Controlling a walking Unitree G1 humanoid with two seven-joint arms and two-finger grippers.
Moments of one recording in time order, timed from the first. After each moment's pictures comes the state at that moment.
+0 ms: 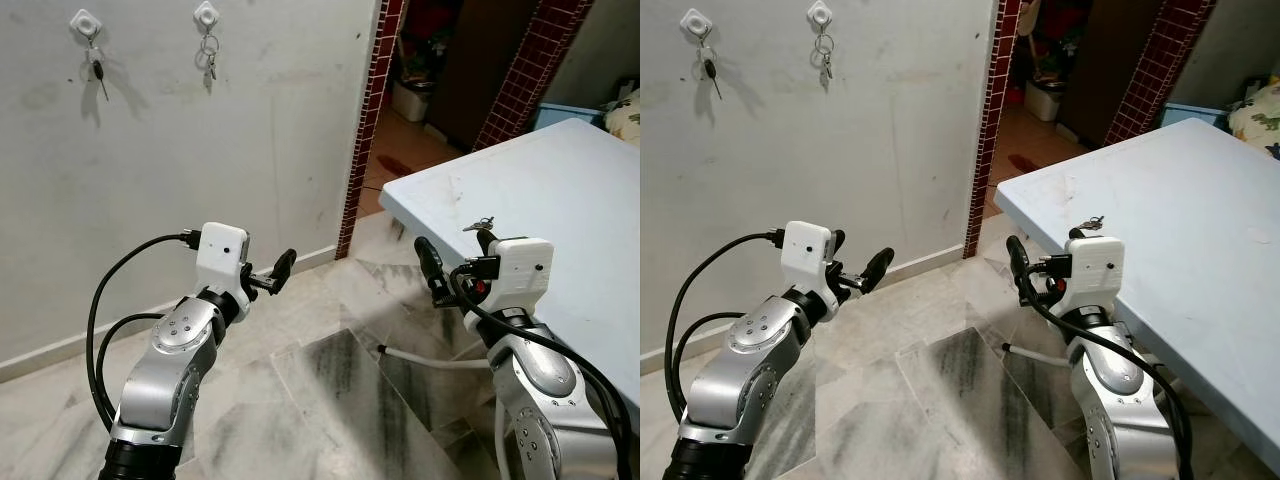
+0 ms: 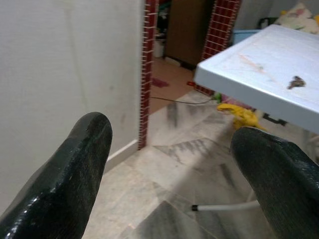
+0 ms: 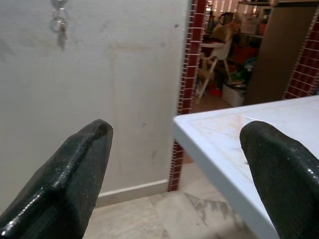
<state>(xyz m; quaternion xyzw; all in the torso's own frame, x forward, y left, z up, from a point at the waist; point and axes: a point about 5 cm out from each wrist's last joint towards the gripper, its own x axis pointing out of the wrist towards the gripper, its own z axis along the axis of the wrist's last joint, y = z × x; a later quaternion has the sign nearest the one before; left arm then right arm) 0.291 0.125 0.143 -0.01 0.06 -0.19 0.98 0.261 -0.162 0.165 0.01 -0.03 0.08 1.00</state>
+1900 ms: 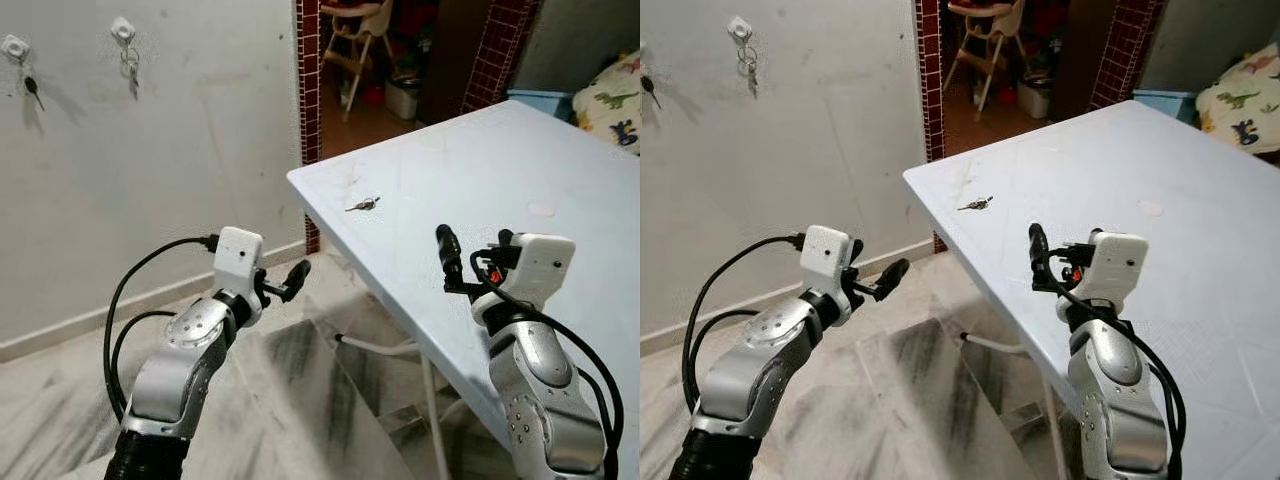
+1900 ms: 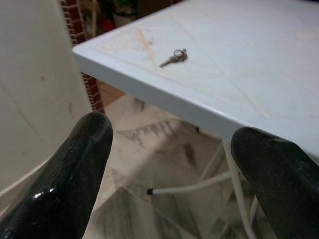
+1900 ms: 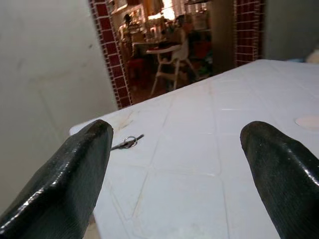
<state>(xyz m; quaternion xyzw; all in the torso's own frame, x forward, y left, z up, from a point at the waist) 0.299 0.114 0.135 0.01 0.10 -0.25 0.96 0.271 -0.172 0.159 0.08 -0.05 -0.01 1.00</state>
